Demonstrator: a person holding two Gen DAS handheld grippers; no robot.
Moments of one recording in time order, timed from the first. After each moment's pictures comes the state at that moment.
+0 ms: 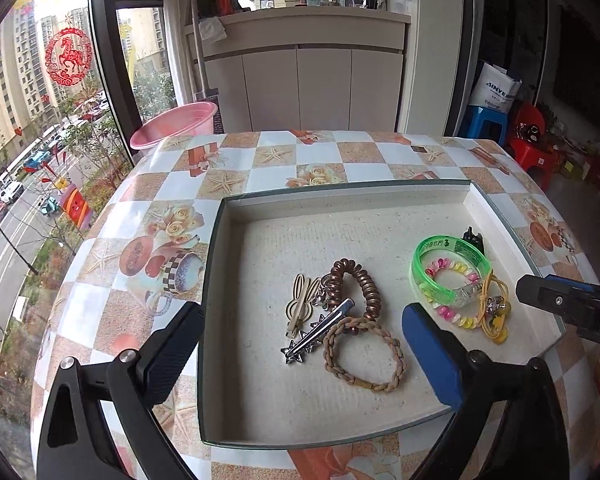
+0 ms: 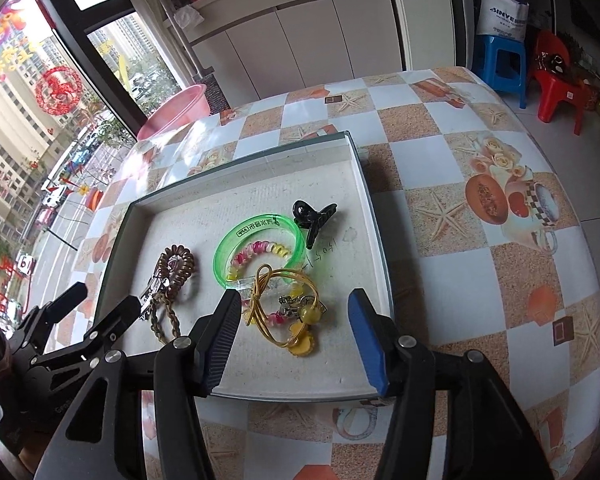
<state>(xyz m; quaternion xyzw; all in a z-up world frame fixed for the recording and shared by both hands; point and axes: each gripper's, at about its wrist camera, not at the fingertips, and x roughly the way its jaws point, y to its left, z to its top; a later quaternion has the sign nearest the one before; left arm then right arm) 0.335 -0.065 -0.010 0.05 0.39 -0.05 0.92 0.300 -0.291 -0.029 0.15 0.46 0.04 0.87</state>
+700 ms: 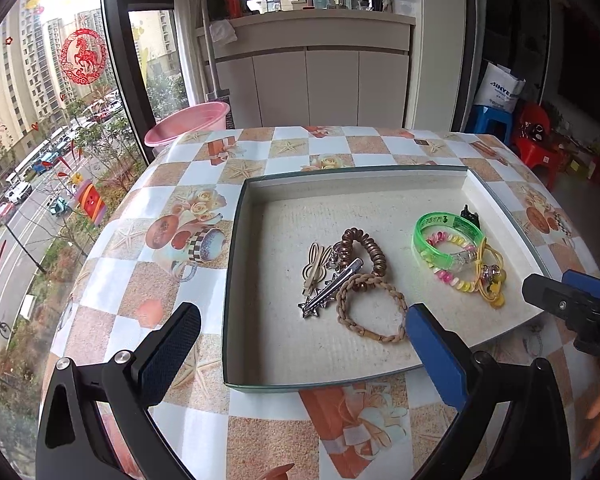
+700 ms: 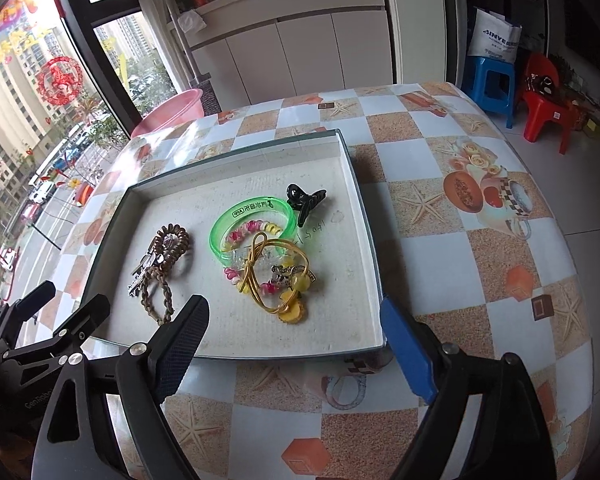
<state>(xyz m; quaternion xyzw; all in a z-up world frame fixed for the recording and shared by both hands) 0.292 -0.056 -0.009 0.05 0.39 -0.04 0.92 0.260 -0.280 -0.029 0.11 0.44 0.01 0.89</state>
